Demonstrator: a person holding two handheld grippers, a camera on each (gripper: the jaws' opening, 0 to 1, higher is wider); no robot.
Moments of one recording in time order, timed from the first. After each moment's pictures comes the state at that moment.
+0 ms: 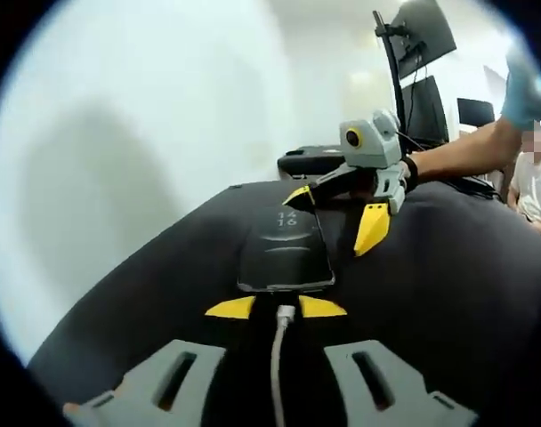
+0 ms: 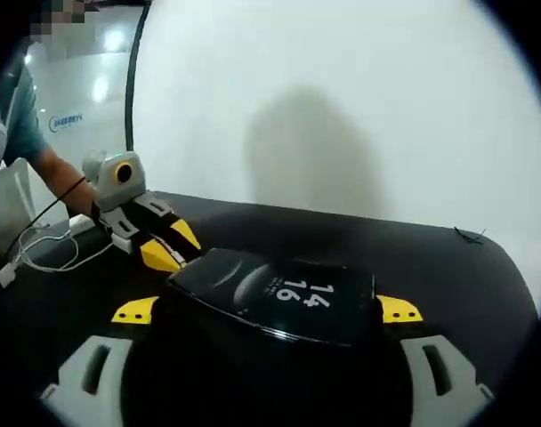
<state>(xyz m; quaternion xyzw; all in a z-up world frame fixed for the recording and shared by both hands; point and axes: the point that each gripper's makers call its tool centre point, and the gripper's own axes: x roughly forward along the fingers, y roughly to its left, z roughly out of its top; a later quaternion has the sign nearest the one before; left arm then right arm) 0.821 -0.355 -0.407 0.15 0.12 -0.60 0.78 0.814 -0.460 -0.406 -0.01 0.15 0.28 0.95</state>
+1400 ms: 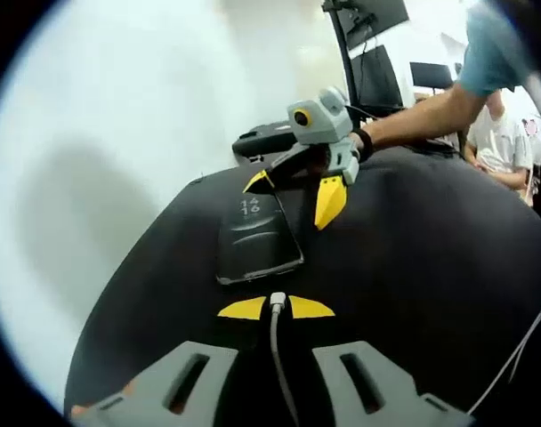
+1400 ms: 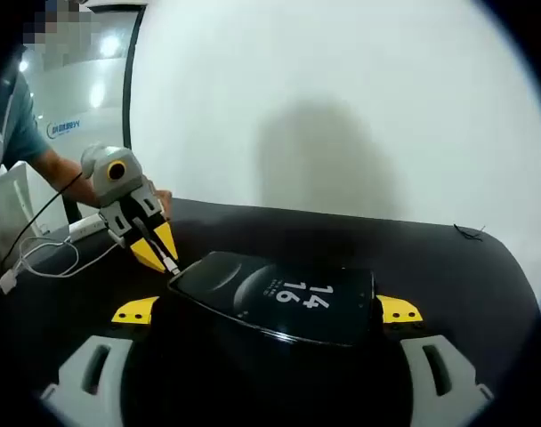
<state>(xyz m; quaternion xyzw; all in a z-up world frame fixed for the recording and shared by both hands) 0.797 -0.348 -0.405 0.23 0.11 -0.67 0.70 0.815 -0.460 -0.405 0.00 0.15 0.28 0.95</state>
